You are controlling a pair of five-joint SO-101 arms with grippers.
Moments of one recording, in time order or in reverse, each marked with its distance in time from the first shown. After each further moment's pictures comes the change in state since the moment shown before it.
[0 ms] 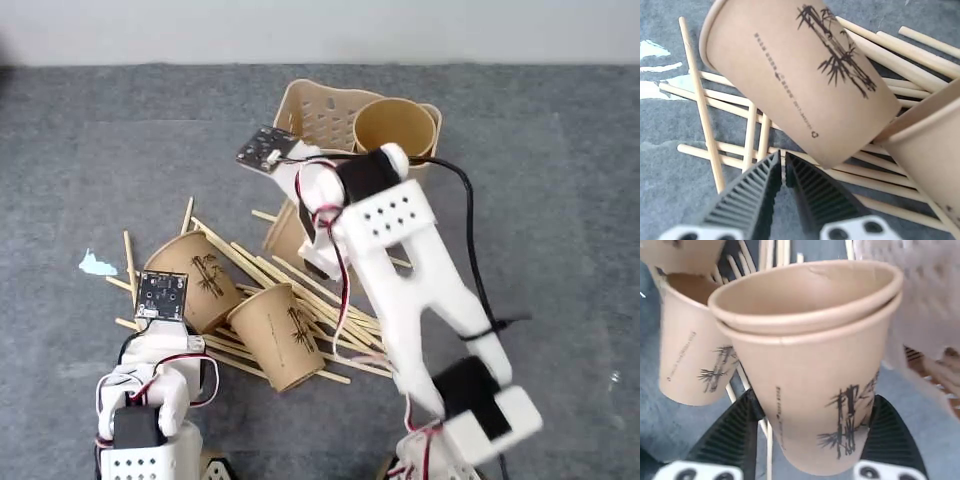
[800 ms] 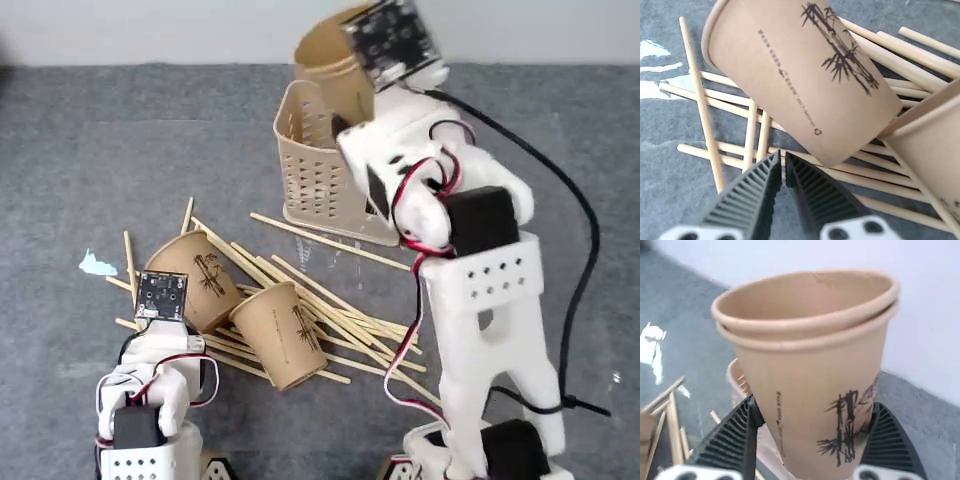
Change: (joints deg) left arm 0.0 0.0 0.0 0.0 0.0; right arm 12.2 -17.6 4.2 -35.7 -15.6
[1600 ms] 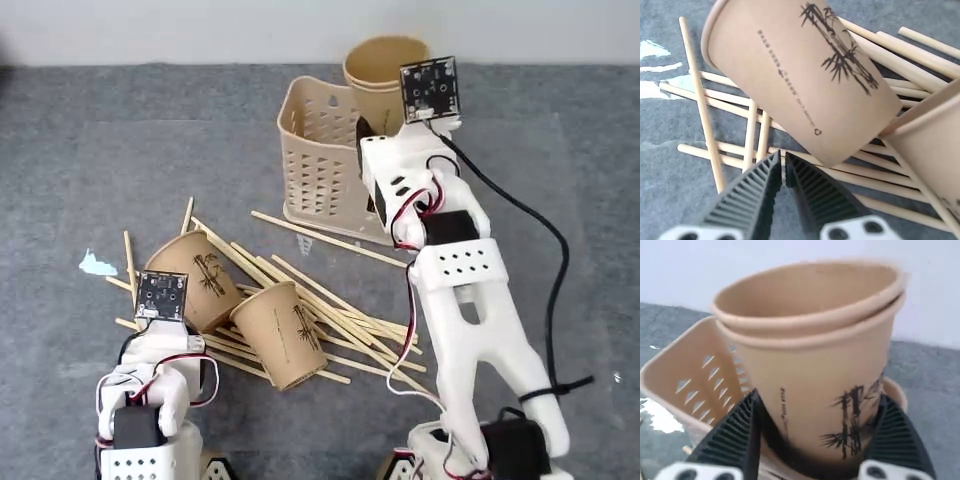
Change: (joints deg) left arm 0.0 0.0 0.0 0.0 0.0; right arm 6.2 0.2 37.5 -40.1 -12.7
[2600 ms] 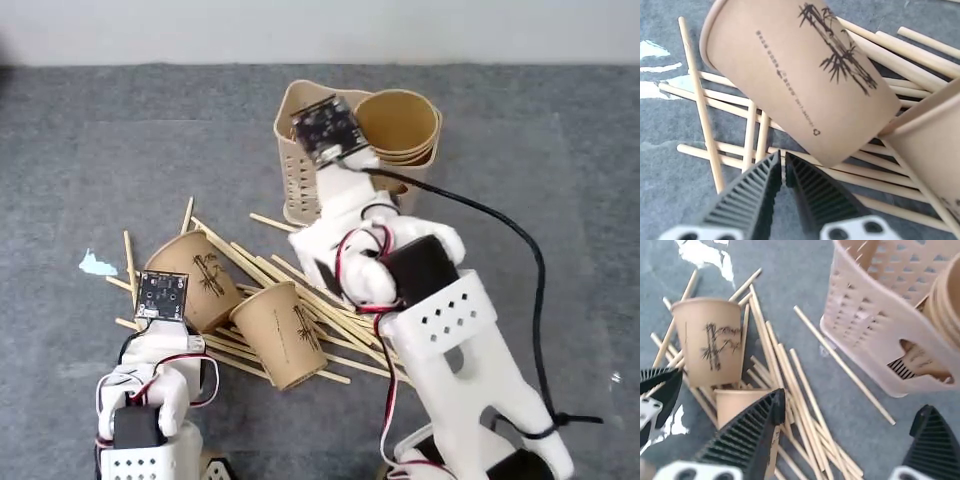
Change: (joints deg) left arm 0.1 0.0 0.0 0.0 0.0; right arm -22.4 -9.9 -17.1 53.9 -1.1
